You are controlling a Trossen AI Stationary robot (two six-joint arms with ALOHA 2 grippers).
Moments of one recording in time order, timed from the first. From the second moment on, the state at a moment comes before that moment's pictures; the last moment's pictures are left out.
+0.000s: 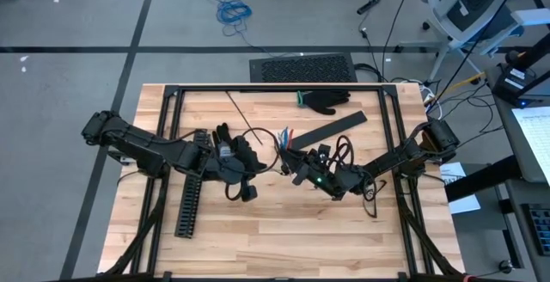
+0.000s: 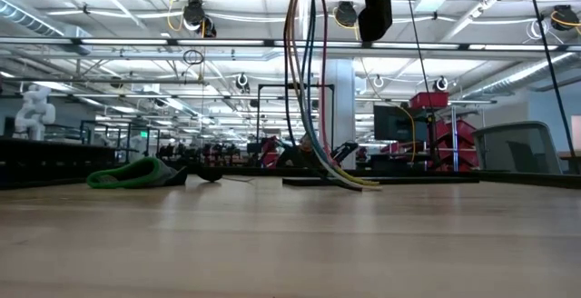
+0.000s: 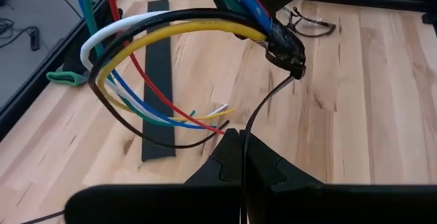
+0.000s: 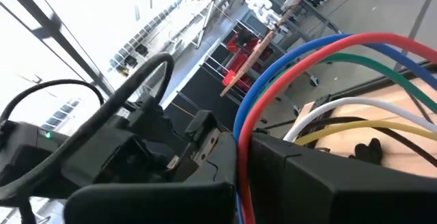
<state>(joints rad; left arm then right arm) -0.30 1.39 1.20 -0.50 -0.45 -0.32 0.36 1.70 0.86 1.15 0.93 0.72</state>
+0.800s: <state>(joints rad) -0.32 1.37 1.16 -0.41 -0.50 -0.38 0.36 1.68 0.86 1.28 0.95 0.43</state>
